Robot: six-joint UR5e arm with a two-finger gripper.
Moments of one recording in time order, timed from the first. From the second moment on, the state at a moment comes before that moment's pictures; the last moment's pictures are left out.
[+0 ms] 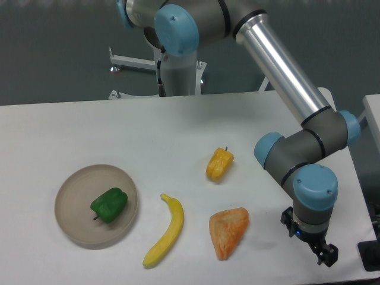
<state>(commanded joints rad) 2.34 -2.59 -0.67 -1.19 1.66 1.44</state>
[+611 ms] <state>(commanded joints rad) 2.32 -2.49 -0.74 -1.22 1.63 1.32</state>
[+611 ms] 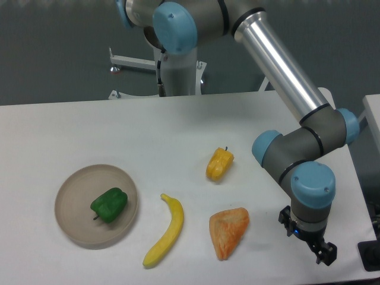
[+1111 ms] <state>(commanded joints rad) 2.26 -2.30 -0.95 -1.36 1.42 0.96</state>
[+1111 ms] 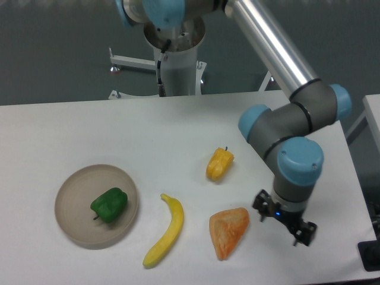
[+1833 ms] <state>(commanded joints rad) 2.18 -2.13 -1.14 -1.35 1.32 0.78</state>
